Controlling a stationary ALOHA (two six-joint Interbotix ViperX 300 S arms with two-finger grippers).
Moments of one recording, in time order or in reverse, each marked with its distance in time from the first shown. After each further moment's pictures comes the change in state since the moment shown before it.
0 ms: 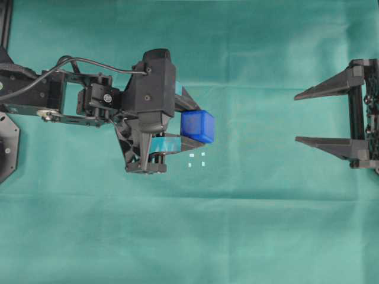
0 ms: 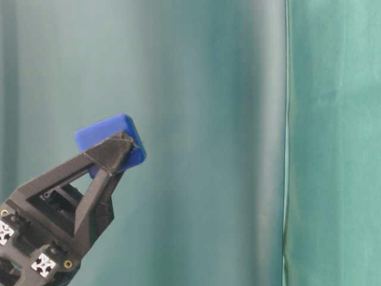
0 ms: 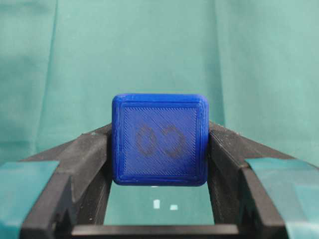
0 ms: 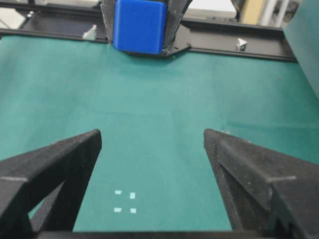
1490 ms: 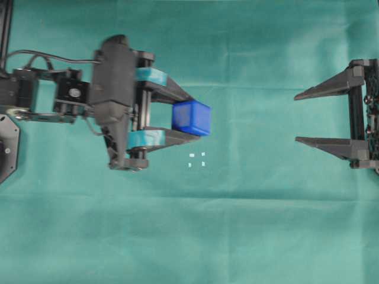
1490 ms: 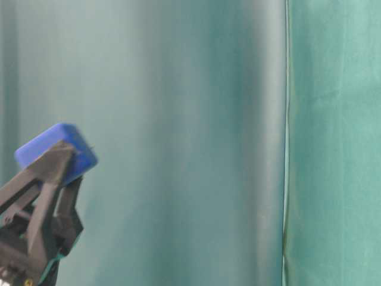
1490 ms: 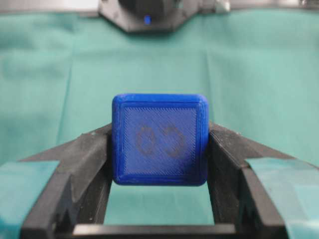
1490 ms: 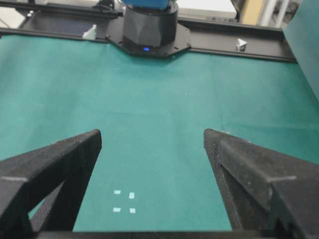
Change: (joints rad) left arm 0.000 -0.130 0.129 0.000 -0.255 -0.002; right arm 0.000 0.000 0.000 -0.009 0.000 0.000
